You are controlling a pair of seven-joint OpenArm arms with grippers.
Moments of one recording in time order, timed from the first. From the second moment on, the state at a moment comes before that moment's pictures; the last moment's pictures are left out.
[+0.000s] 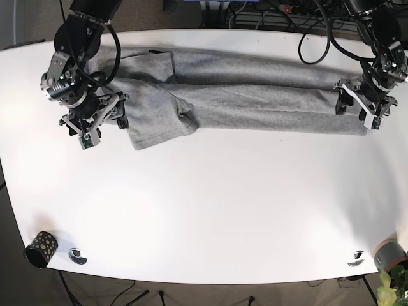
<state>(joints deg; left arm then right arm) 11.9 -13.7 -33.3 92.8 -17.7 -39.3 42.9 -3.0 7.4 26.9 99.7 14.3 40.1 -53.8</state>
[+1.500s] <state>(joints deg) 11.4 -13.7 -36.6 85.7 -17.7 -39.0 42.6 7.6 6.8 15.1 77.5 14.1 39.9 -49.8</state>
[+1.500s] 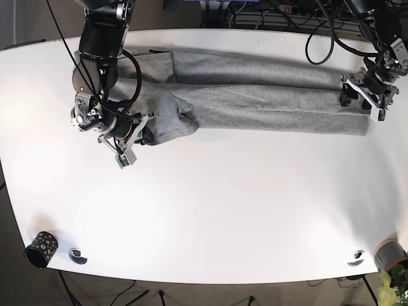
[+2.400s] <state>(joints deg) 11.6 -13.7 -36.5 85.6 -17.4 -39.0 42.6 -14.3 7.0 23.2 110.8 14.4 39.9 -60.6</state>
